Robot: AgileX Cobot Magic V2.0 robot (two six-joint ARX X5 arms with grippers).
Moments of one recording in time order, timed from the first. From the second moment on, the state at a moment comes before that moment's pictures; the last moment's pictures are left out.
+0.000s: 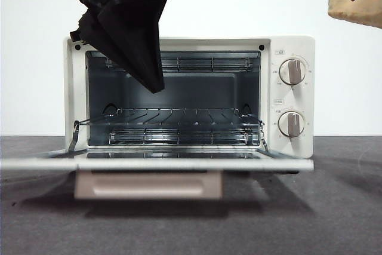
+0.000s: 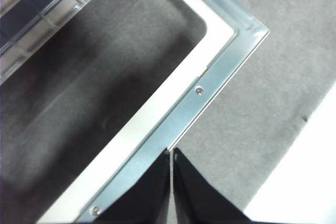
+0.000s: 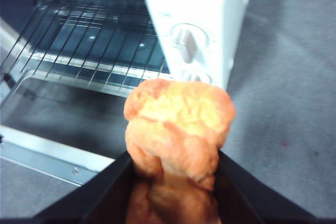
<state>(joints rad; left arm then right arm) -0.79 1.48 1.21 -0.84 0.19 -0.02 0.56 0.72 0.84 -0.73 0.07 0.34</state>
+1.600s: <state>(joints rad) -0.43 0.63 0.83 -0.83 0.13 -0.16 0.75 1.12 0.84 -0.34 -0.06 0.42</state>
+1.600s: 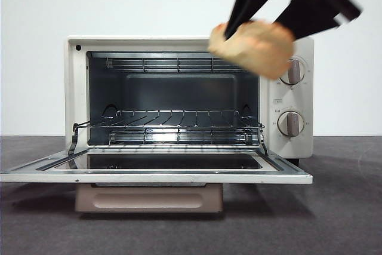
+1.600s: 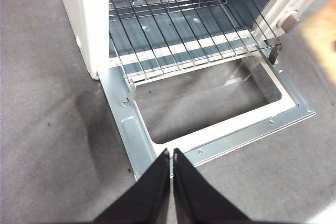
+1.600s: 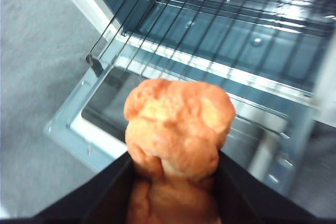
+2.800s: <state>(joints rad) -0.43 0.63 0.83 -0.88 0.13 -0.16 0.73 1.62 0.98 0.06 0.18 0.53</state>
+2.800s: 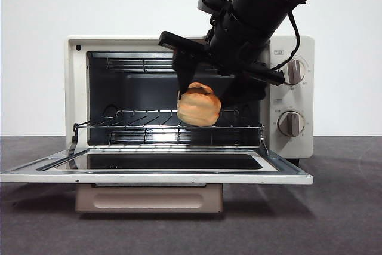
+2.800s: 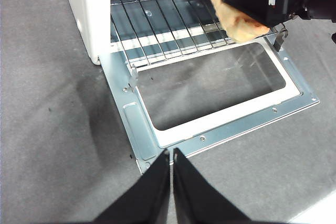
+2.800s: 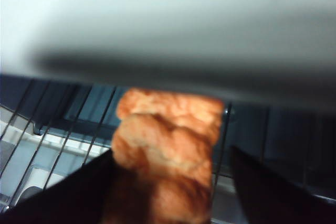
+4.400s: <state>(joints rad) -0.43 0.63 0.83 -0.85 0.13 -0.16 0.77 1.03 0.98 -0.62 -0.03 0.23</state>
